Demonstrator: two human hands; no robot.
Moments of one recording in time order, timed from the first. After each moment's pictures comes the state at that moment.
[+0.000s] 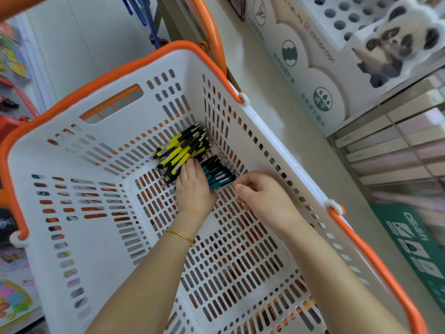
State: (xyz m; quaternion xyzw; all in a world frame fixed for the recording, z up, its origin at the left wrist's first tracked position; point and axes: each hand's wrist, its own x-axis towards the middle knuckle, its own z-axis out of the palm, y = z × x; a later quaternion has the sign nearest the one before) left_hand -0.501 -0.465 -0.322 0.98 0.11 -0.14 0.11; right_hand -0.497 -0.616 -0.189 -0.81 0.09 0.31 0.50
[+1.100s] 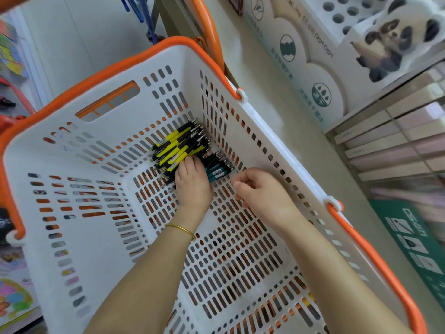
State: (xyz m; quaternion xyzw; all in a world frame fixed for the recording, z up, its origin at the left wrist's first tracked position) left_hand -0.495 -0.463 -0.337 0.99 0.08 -0.06 0.07; right_hand -0.497 -0.616 -0.187 -0.81 0.09 0.31 0.49
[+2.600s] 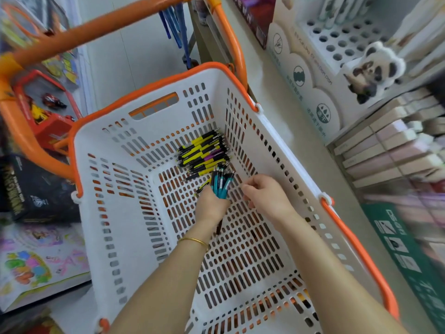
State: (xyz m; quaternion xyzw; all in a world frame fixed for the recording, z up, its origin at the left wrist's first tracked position) left_hand -0.536 -0.483 -0.291 0.83 0.34 -0.19 0.39; right_hand -0.507 -0.613 -0.192 -0.82 0.07 0.31 0.48
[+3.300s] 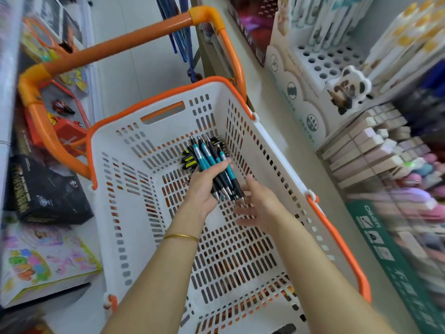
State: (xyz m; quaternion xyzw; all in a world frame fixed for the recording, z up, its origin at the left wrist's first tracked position) left_hand -0.520 -0.482 -0.182 0.42 0.37 -0.06 0.83; right_hand -0.522 -0.604 -0.161 -0.63 0.26 0.42 0.60
